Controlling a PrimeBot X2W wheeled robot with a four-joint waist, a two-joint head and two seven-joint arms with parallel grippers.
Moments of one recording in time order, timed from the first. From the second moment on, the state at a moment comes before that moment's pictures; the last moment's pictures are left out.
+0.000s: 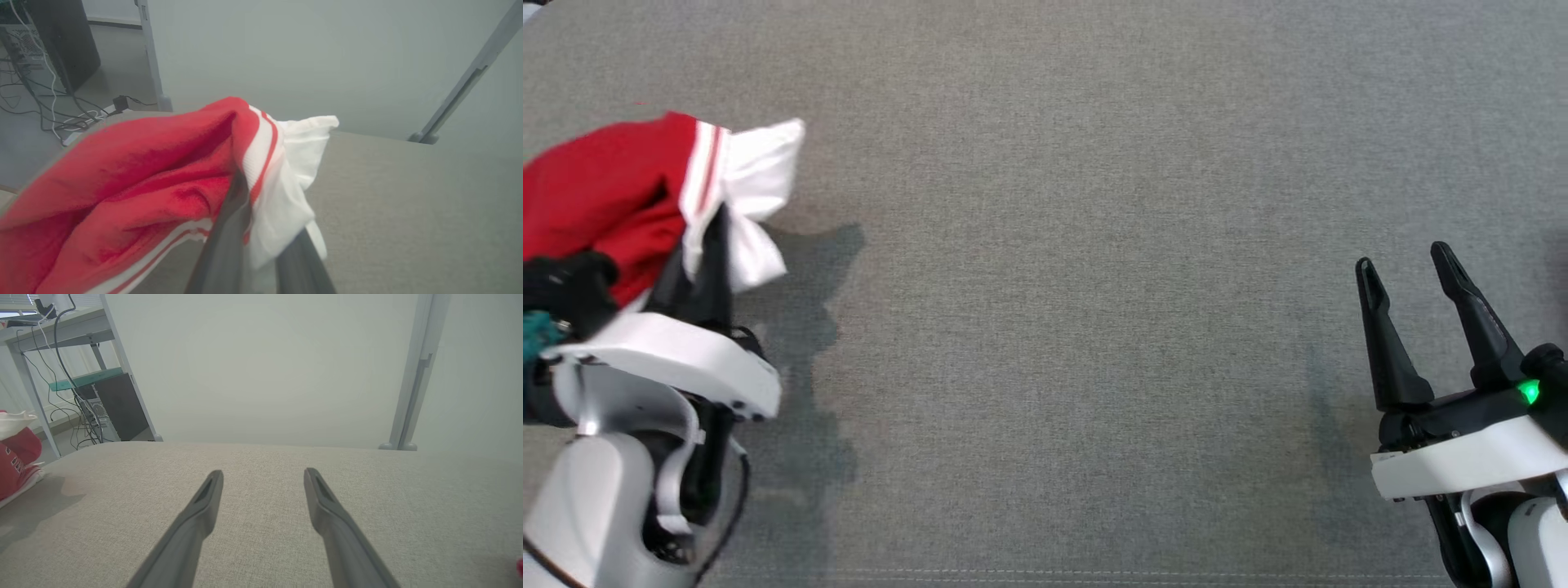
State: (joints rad) left arm -0.32 0.38 -0.16 -0.05 -0.61 0.23 0.14; right arm -0.14 -0.15 0.07 -0.14 0.26 0.13 -0.07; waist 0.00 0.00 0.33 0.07
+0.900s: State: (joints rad) left arm -0.56 0.13 -0.59 0.21 -0.54 0.05 0.23; right arm -0.13 -0.08 0.10 -0.02 0.30 0.13 -0.17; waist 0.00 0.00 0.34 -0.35
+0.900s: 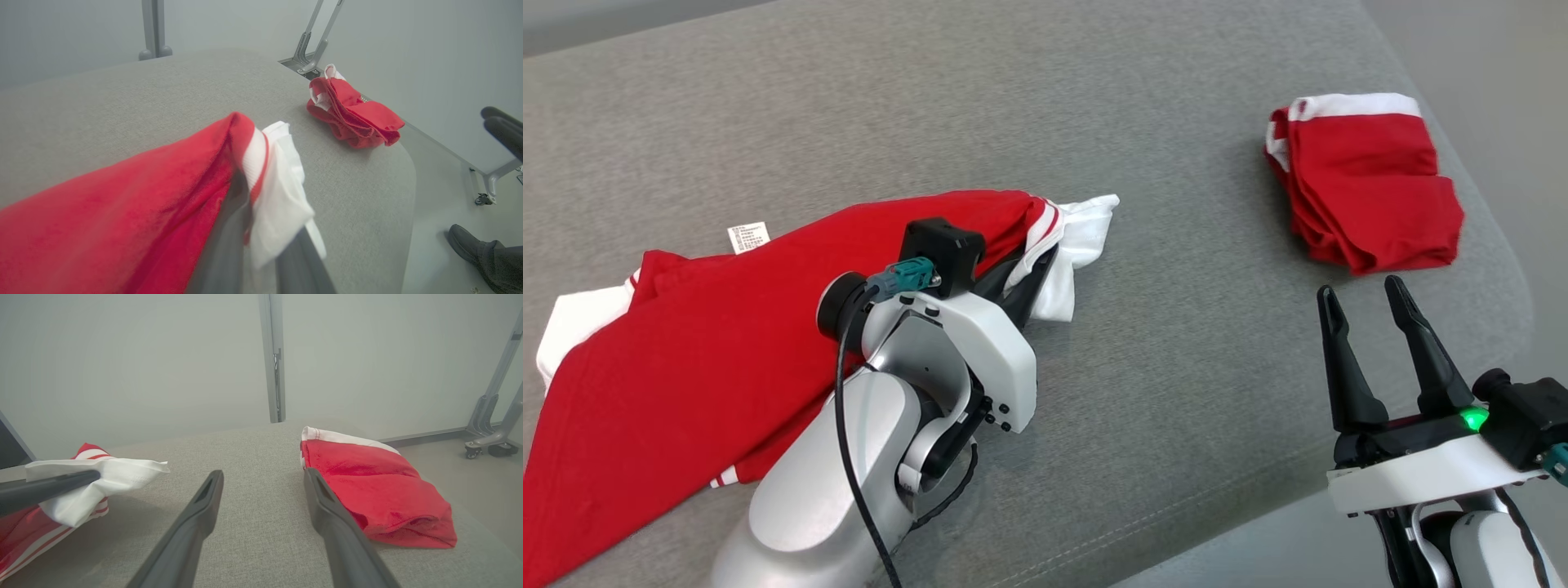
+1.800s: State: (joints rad) left arm -0.59 0.24 -0.52 0.02 -0.48 0.12 0.15; right arm -0.17 -0.08 0.08 0.03 0.31 0.13 -0.20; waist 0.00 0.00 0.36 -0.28
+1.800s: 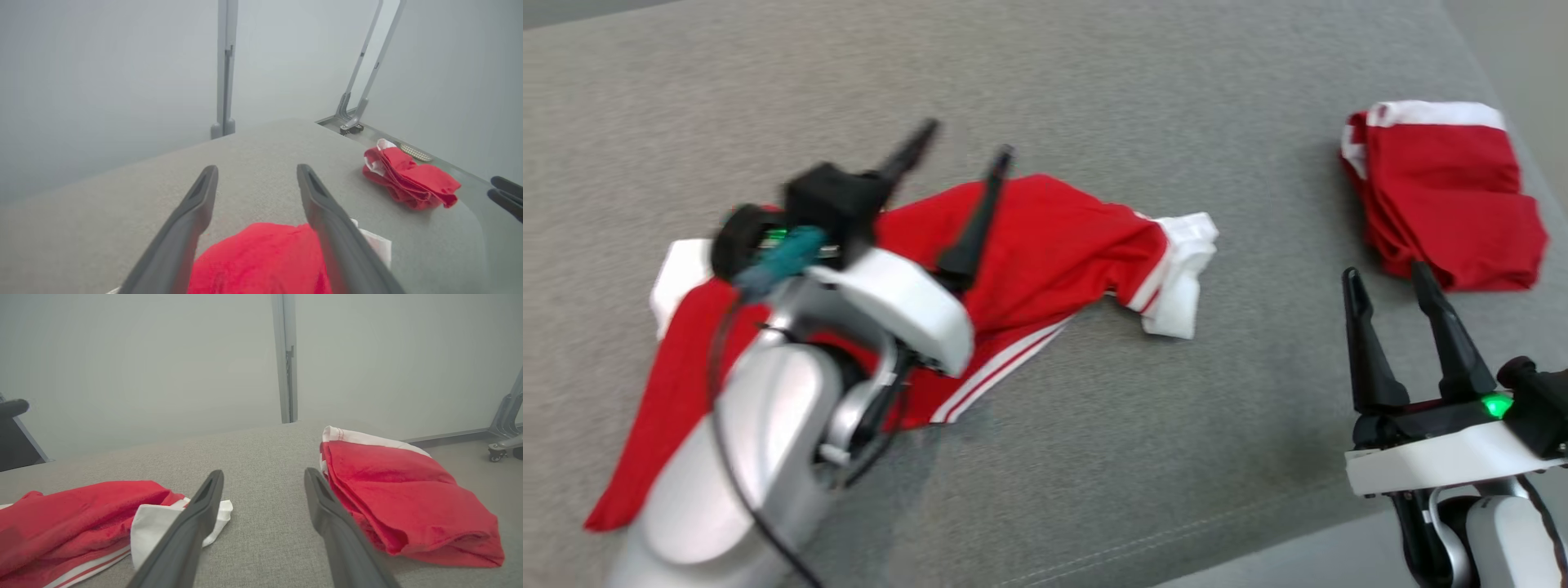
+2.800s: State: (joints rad) left arm 0.09 0.43 0.01 -0.14 -0.66 0.19 -0.19; right arm -0.06 -0.13 0.04 -0.02 0.27 0.13 -0.14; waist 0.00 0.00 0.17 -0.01
